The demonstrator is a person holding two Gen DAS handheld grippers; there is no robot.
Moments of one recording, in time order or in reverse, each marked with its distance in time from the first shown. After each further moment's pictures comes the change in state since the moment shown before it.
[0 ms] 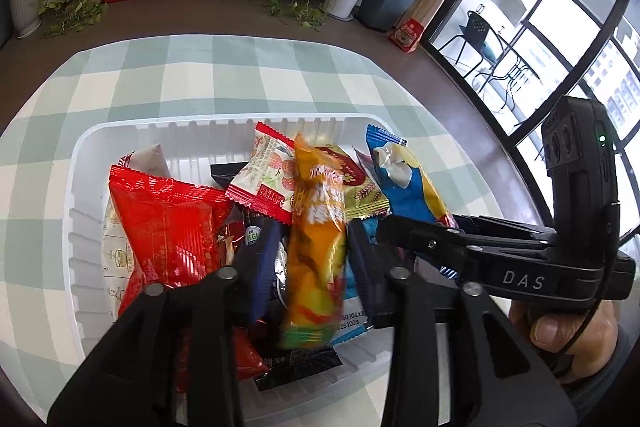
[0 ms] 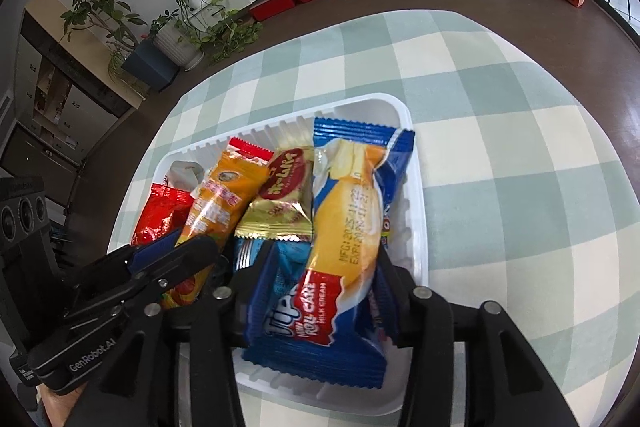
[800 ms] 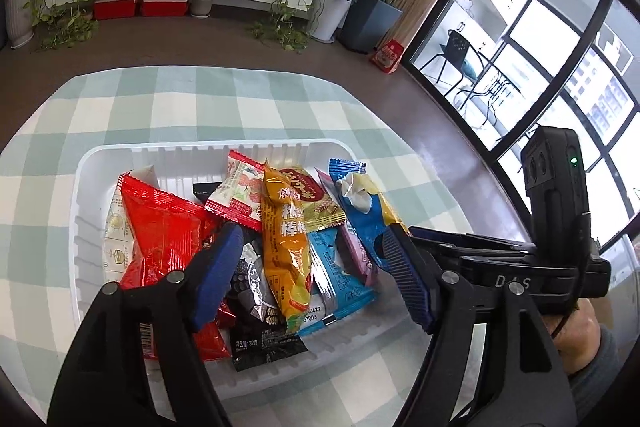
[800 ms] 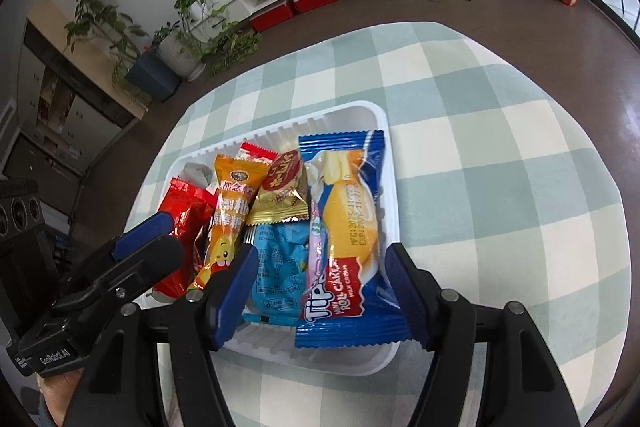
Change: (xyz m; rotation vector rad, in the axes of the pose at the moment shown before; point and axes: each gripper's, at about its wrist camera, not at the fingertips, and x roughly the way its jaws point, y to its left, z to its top) left arm -0.035 -0.018 -0.002 0.016 -0.085 -0.058; right arm -0.030 -0.010 -0.014 0.036 -0.037 0.027
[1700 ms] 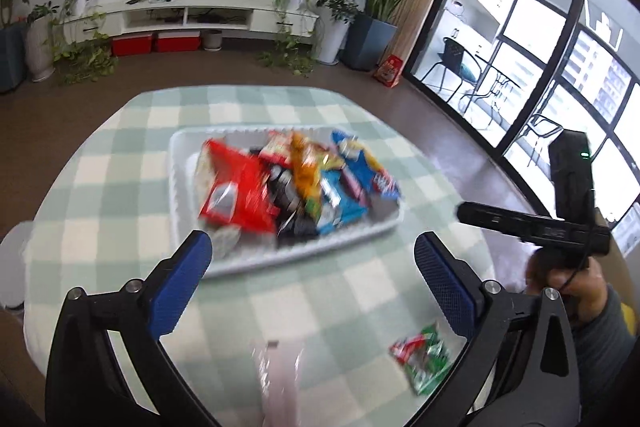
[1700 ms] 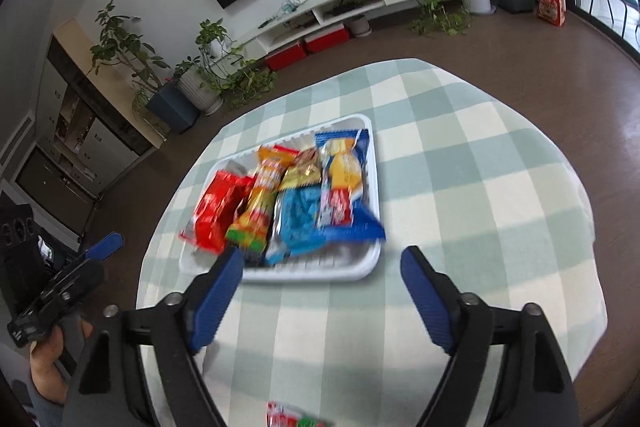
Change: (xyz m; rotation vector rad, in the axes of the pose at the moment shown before) left arm -0.152 -0.010 -0.100 0.078 -0.099 0.078; right arm -0.096 0.008 -0.092 -0.062 -0.176 0.023
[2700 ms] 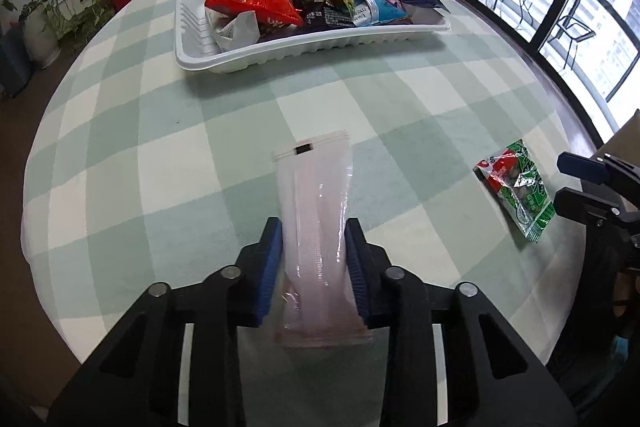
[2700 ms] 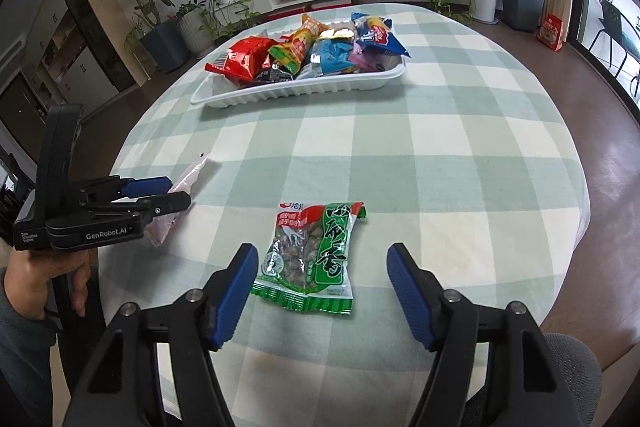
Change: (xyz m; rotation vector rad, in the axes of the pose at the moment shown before) left arm 0.051 0.004 -0.118 0.155 0.340 0.156; right arm -0.012 0.049 -0.150 -0.153 0.087 -0.145
